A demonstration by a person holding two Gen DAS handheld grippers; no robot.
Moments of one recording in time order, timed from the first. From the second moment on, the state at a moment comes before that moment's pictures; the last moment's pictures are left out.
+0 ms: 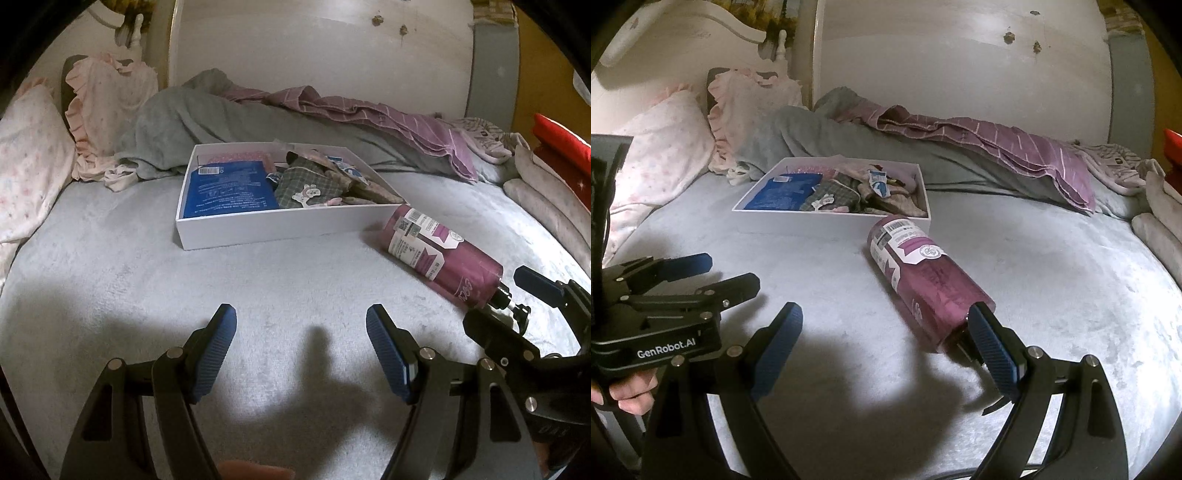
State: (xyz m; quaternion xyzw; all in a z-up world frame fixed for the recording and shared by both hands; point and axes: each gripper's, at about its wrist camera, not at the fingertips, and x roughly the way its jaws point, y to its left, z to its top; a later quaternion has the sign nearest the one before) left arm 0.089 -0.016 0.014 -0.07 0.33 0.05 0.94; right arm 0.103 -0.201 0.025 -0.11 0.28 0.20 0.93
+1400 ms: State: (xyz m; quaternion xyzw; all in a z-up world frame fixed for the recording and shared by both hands) left arm 0.085 -0.021 0.017 -0.06 0.32 0.06 0.95; right arm 0.107 -0.204 0.023 -0.11 0.29 0.20 0.93
